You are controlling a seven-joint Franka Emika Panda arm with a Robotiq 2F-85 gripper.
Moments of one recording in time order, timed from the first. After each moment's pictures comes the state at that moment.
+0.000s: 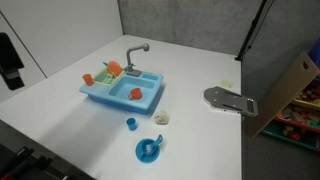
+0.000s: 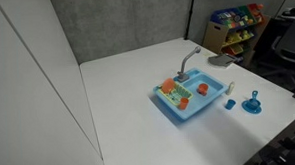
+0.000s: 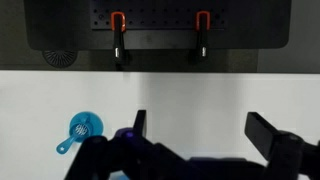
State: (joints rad) arm 0.01 -0.65 -0.01 -2.73 0.02 1.87 0.04
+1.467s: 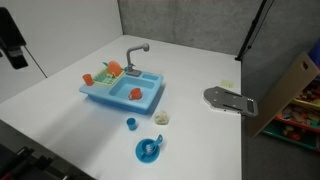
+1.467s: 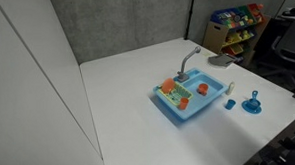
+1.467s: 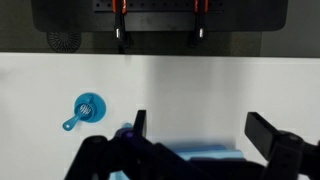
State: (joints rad) arm 0.01 -0.62 0.02 -2.64 0.02 1.86 0.07
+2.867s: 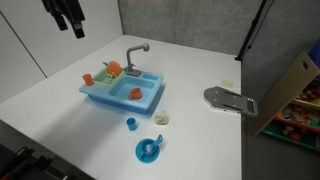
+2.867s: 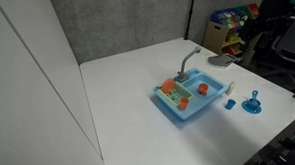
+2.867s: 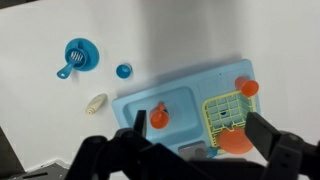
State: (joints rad) arm -0.01 -0.21 0.03 -2.30 0.02 2.08 0.27
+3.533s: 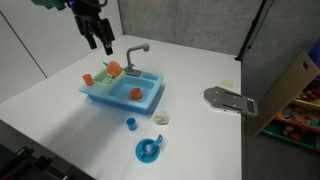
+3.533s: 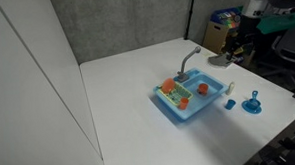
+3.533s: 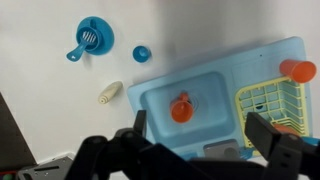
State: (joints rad) arm -0.03 0.02 0.00 -2.22 -0.11 2.21 0.31
